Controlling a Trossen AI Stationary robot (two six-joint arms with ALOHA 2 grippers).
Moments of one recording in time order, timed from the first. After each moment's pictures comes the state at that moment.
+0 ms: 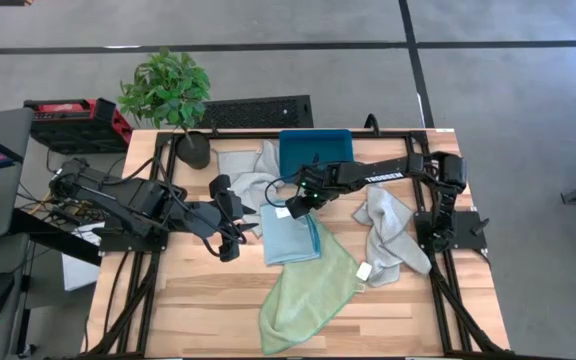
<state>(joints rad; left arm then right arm) -0.35 1.31 1.44 -0.82 -0.48 -0.32 -0.20 1.88 1.18 -0.38 -0.15 0.79</state>
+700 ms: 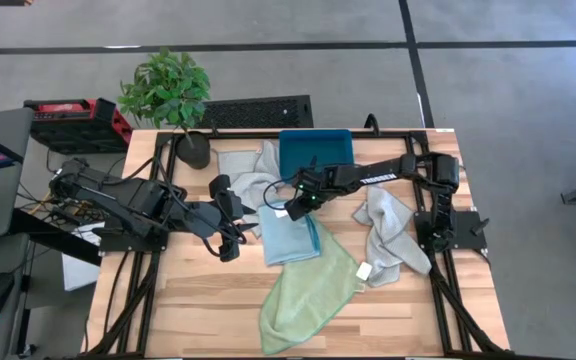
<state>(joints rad) -0.35 1.31 1.44 -0.82 -0.48 -0.32 -0.20 1.93 1.18 -0.35 -0.11 0.74</state>
